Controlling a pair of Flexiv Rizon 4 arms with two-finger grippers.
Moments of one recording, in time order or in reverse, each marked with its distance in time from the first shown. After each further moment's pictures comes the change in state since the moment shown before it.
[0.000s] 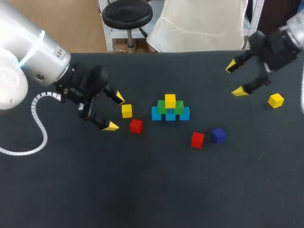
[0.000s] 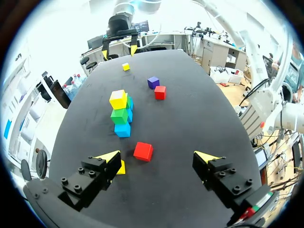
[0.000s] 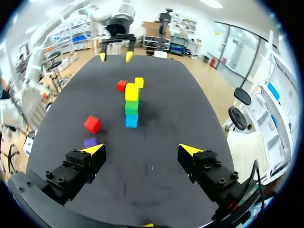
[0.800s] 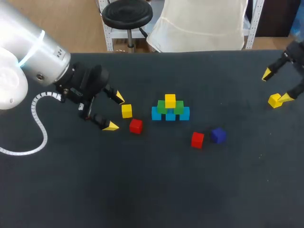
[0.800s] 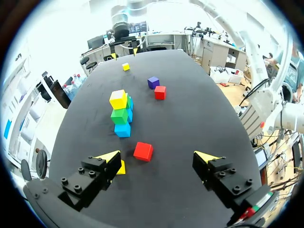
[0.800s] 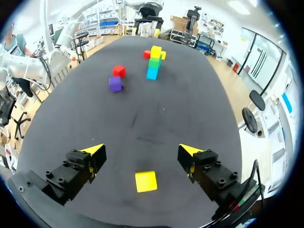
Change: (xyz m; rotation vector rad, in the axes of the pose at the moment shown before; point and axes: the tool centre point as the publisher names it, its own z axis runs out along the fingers) left arm 0.000 0.000 0.000 0.000 0.000 0.000; right arm 0.125 0.001 -0.050 -0.163 0.087 -0.147
